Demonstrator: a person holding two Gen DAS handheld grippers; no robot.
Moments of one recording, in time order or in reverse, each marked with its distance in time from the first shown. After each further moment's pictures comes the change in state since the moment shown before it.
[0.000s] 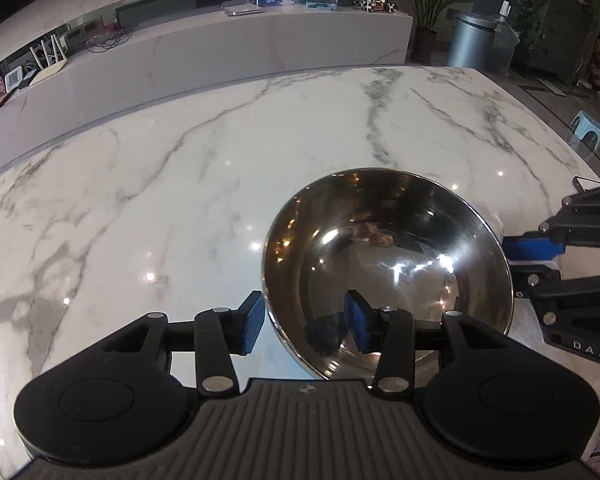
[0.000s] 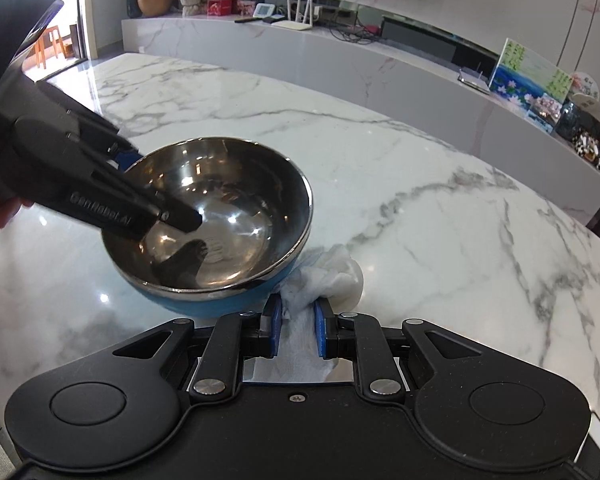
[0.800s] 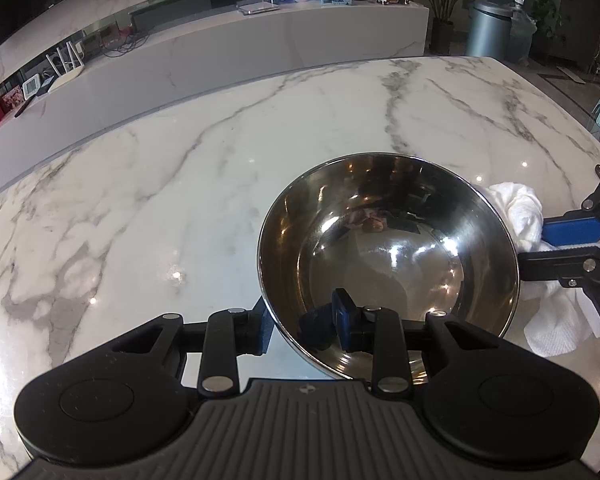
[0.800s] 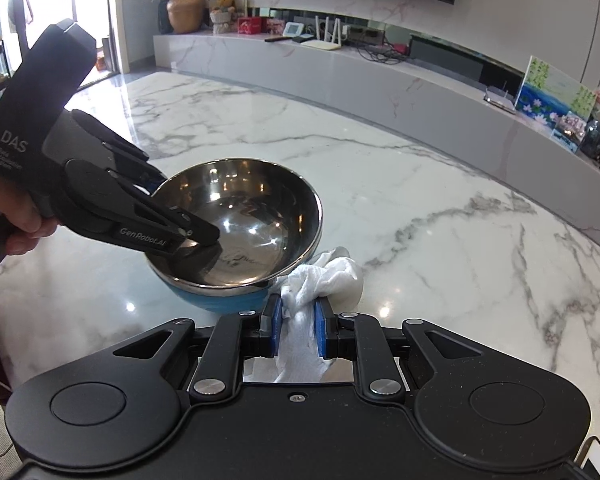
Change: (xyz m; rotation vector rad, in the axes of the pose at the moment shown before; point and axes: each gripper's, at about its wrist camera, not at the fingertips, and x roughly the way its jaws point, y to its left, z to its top) left arm -0.001 -0.005 -0.005 0.020 -0.005 0.083; right arm -0.025 -0.006 -0.004 -0.047 -0.036 0.100
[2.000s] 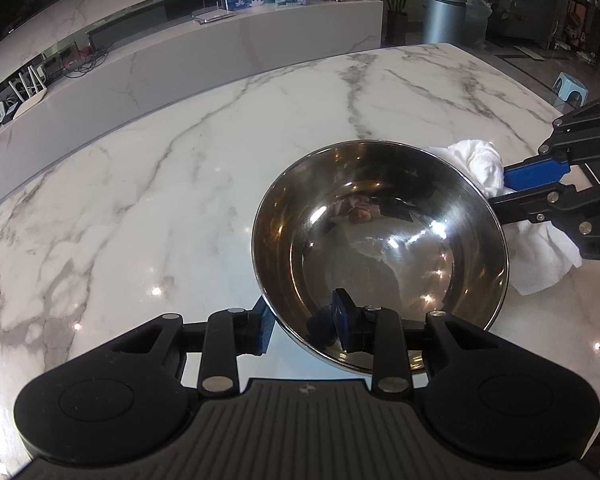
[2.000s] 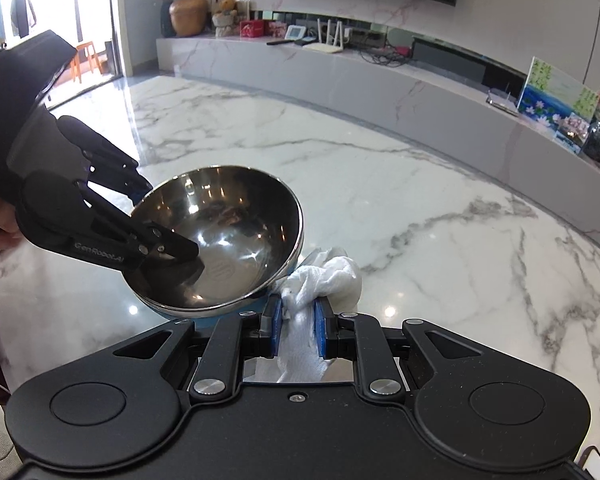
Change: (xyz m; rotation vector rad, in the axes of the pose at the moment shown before) left arm -0.007 0.002 -0.006 0.114 -0.006 -0.090; right arm -0.001 -0.018 0.005 0.012 -0.013 0.011
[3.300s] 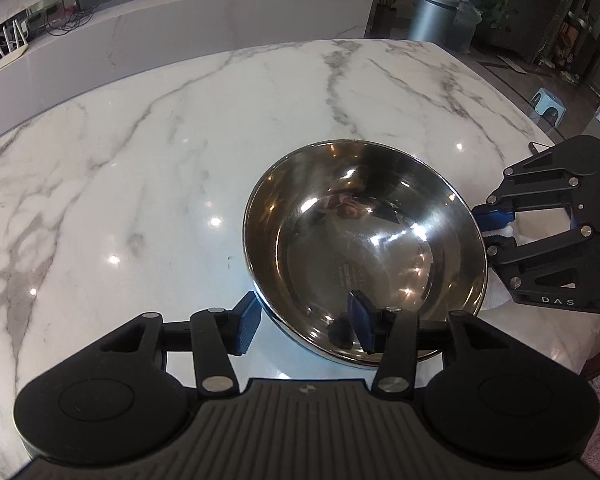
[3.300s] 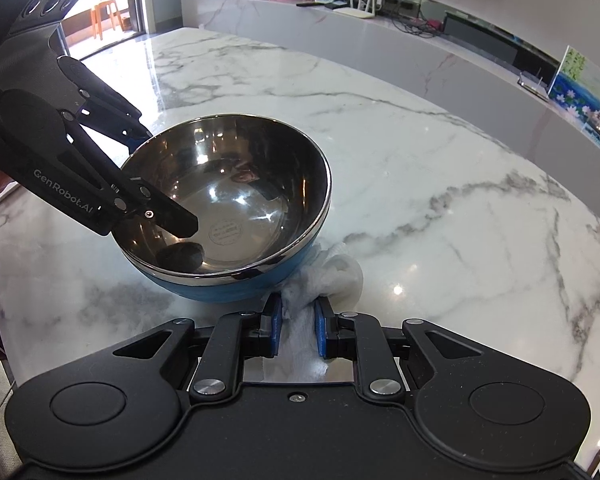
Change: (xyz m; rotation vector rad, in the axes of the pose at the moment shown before) left arm -0.005 0.014 -0.008 -0.104 0.056 -0.151; right arm 0.025 0.015 -0.014 -0.073 0.119 0.047
